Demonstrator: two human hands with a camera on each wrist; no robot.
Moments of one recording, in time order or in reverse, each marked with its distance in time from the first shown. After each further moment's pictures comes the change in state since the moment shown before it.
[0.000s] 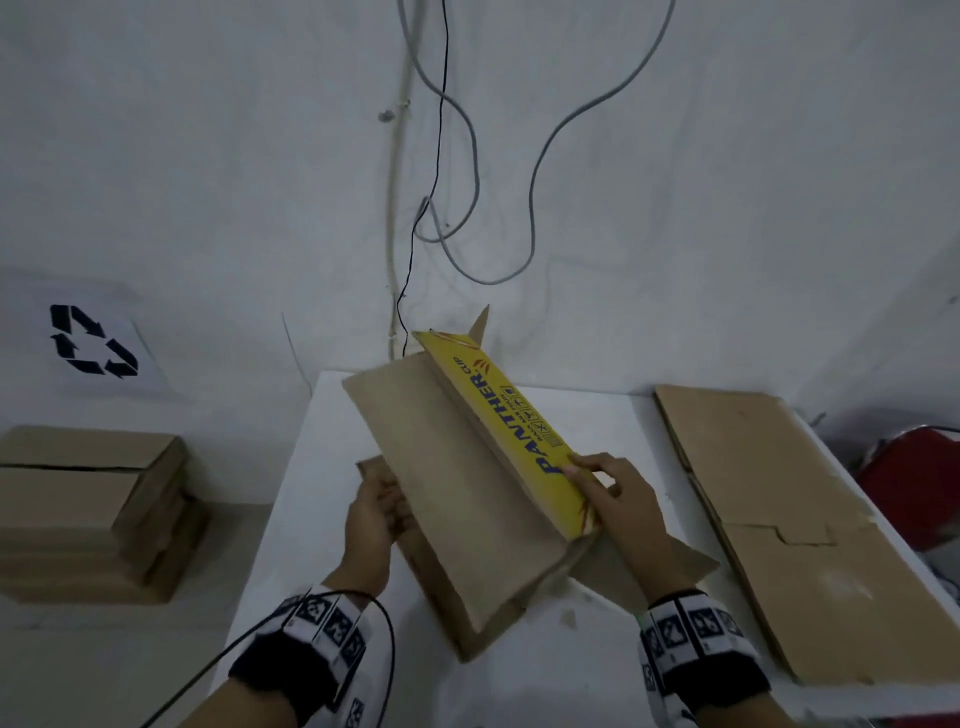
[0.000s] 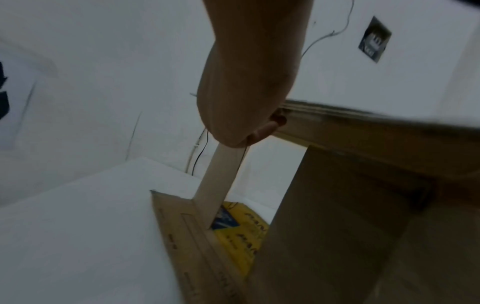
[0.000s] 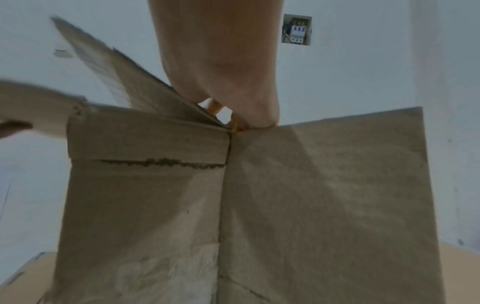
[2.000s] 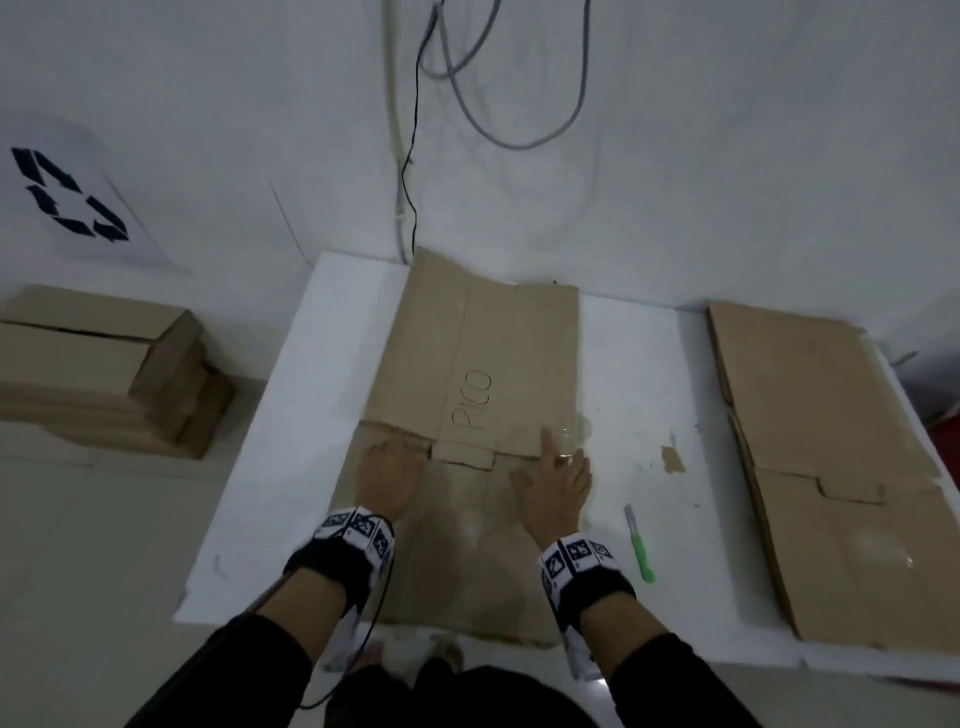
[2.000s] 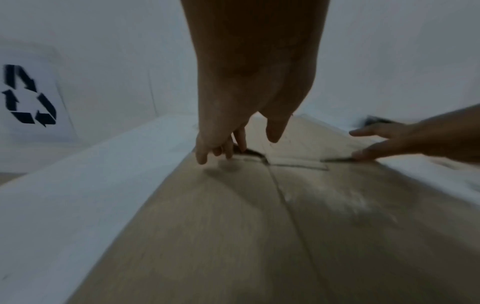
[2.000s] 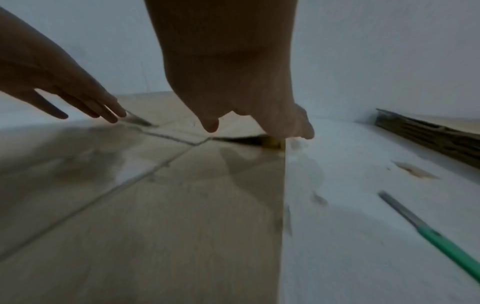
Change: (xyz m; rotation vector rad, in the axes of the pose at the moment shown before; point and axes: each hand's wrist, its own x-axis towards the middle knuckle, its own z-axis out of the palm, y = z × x) left_hand 0.071 -0.123 -0.054 1.537 -0.073 0.254; right_hand -0.016 0.150 0.129 -0.719 -0.221 0.277
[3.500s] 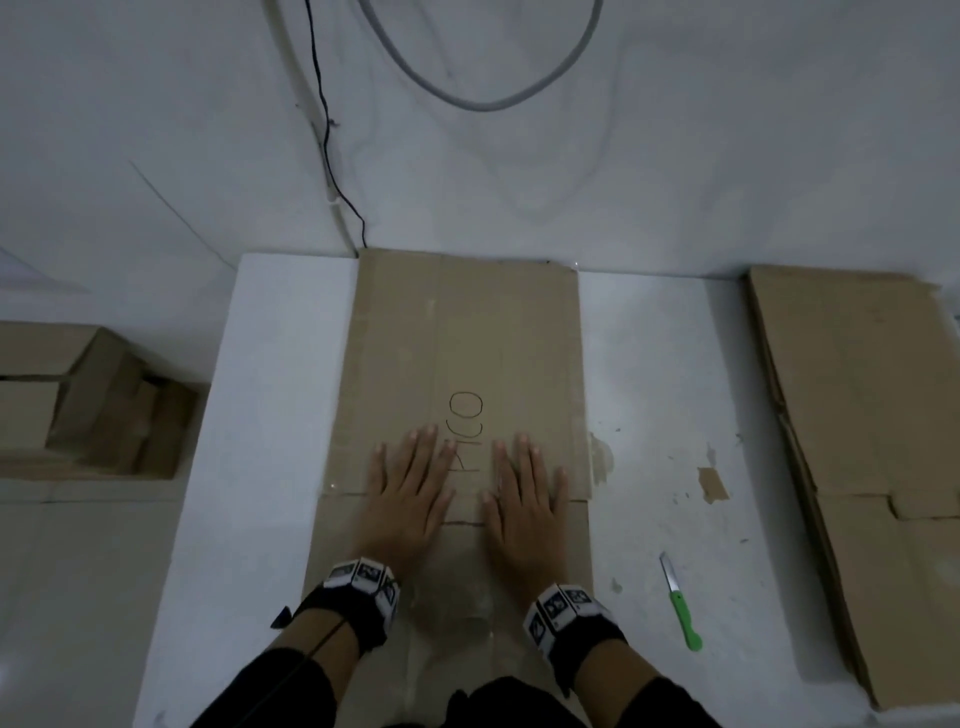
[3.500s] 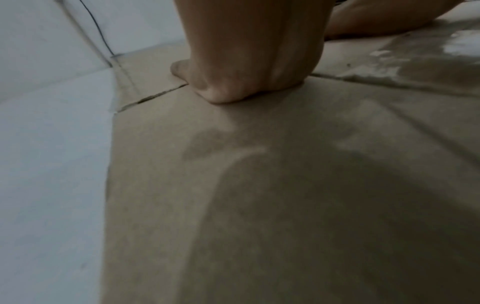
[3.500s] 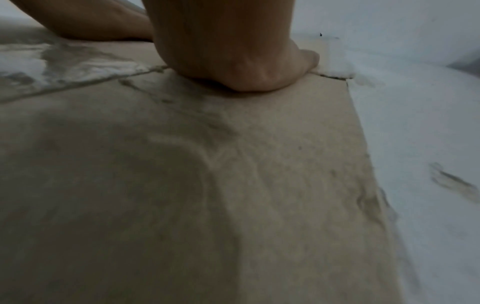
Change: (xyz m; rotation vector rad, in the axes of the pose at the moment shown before) left_hand 0.081 -0.001 0.044 0.386 -0.032 0.456; right_hand 0.055 -0.020 0.052 -0.047 0.022 -0.307
